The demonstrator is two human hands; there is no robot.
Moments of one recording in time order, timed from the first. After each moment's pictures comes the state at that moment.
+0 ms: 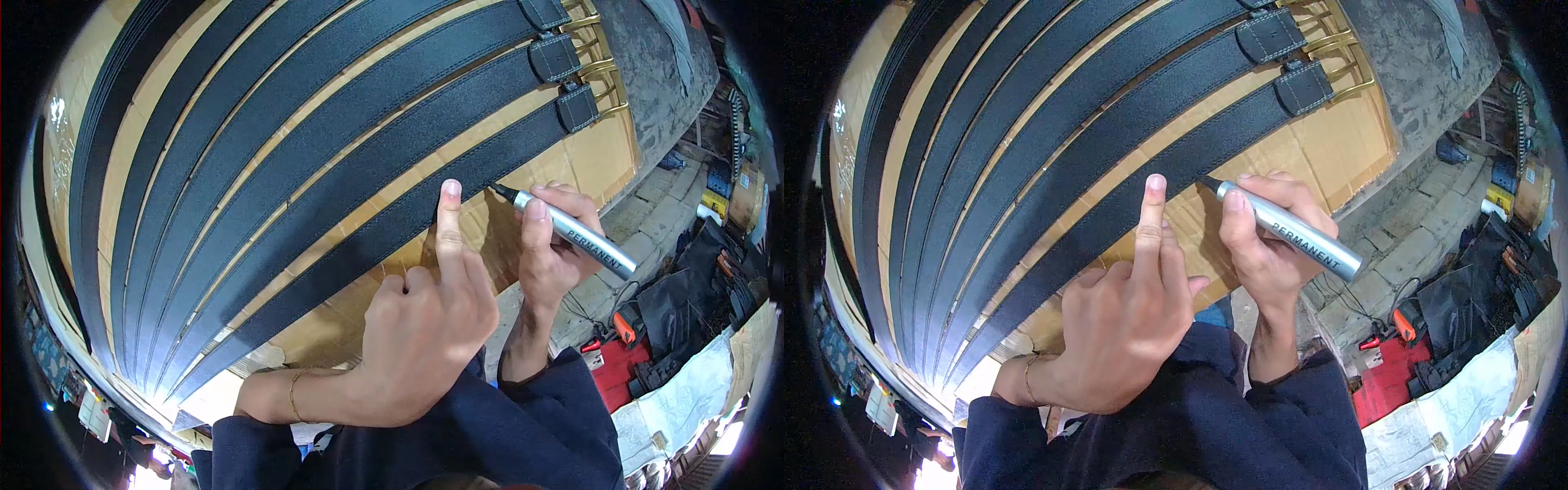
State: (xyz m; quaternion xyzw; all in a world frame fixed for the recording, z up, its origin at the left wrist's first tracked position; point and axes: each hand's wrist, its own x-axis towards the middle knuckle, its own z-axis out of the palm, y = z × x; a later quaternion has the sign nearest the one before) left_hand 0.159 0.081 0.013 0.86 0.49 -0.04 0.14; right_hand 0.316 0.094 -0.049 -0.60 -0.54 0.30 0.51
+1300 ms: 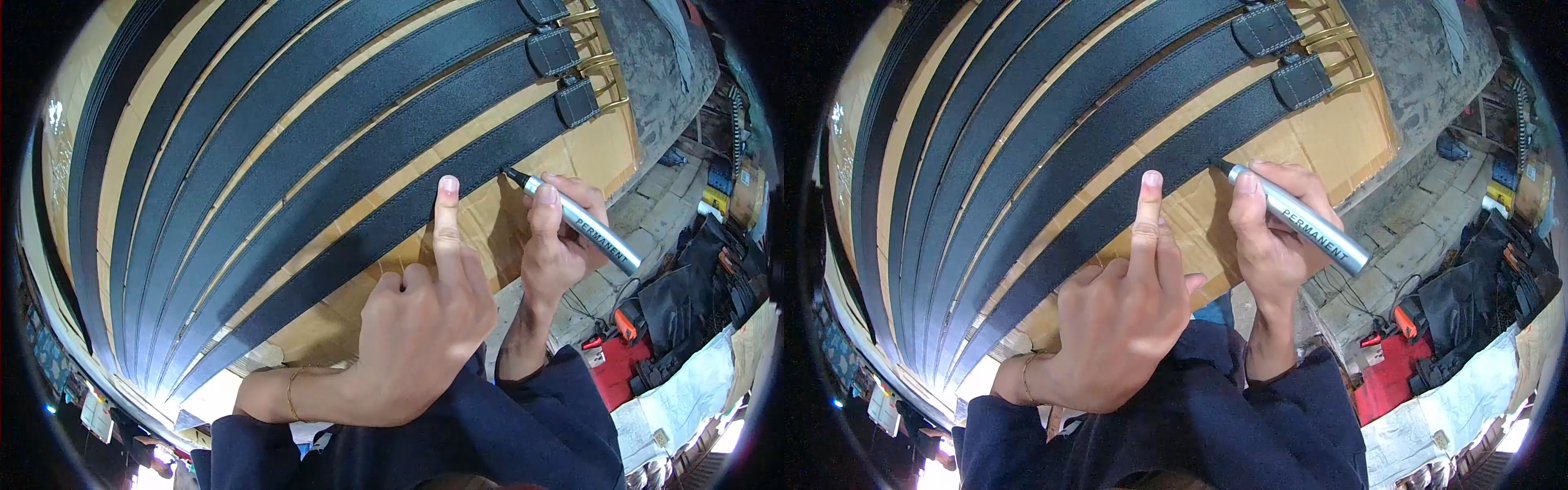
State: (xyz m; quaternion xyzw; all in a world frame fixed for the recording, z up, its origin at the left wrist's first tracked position) left_hand 0.159 0.081 0.013 0.86 0.49 -0.04 0.15; right_hand 0.314 0.092 -0.047 -0.65 -0.50 0.26 0.50
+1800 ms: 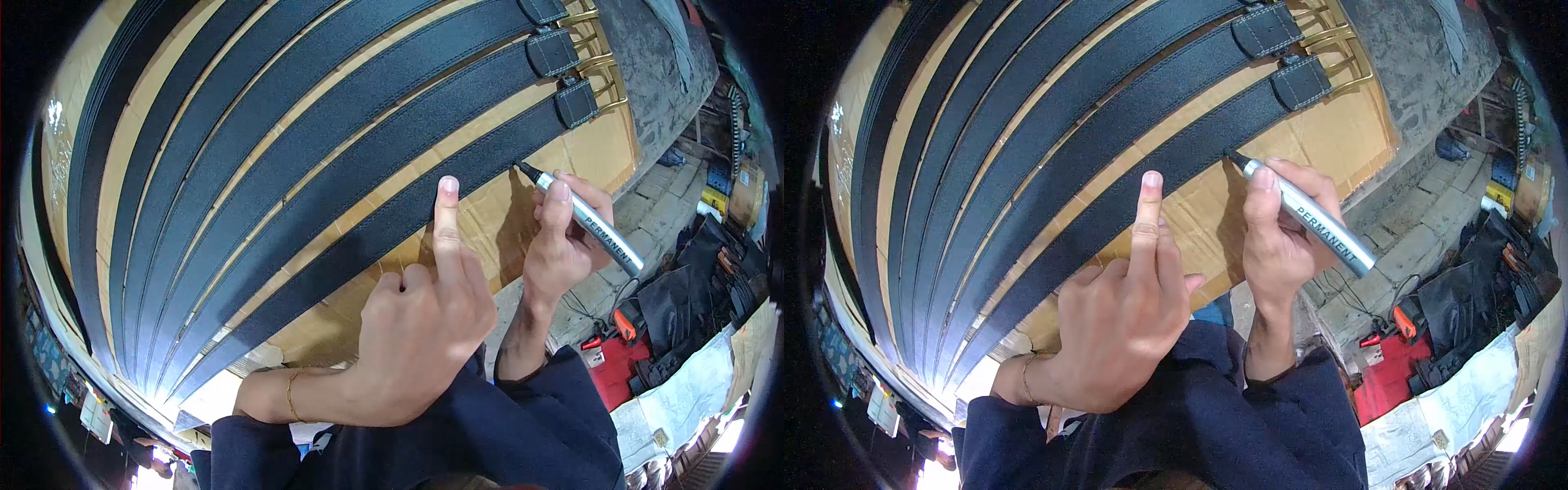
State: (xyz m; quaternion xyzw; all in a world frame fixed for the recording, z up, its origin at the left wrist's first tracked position) left_hand 0.159 0.081 0.013 0.86 0.49 -0.03 0.16; right_hand 0.309 0.093 -0.051 -0.67 -0.45 0.24 0.54
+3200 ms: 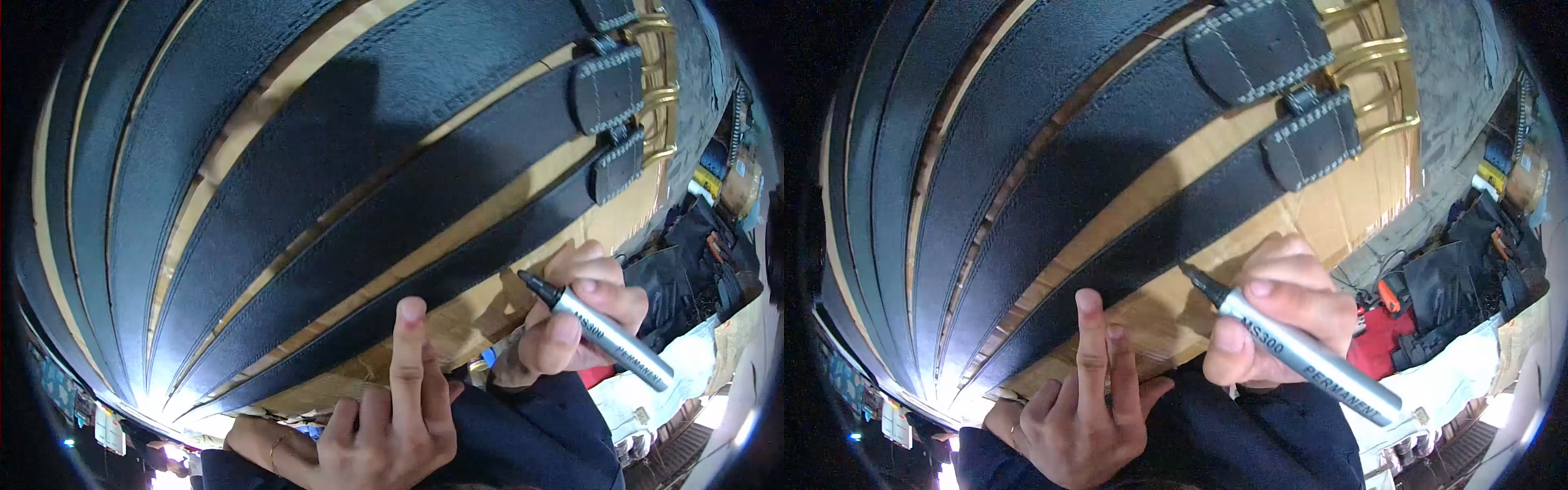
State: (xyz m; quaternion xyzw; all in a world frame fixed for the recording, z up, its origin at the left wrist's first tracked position) left_hand 0.160 0.103 0.019 0.83 0.52 -0.03 0.20; right_hand 0.333 0.112 -0.058 -0.52 -0.58 0.30 0.54
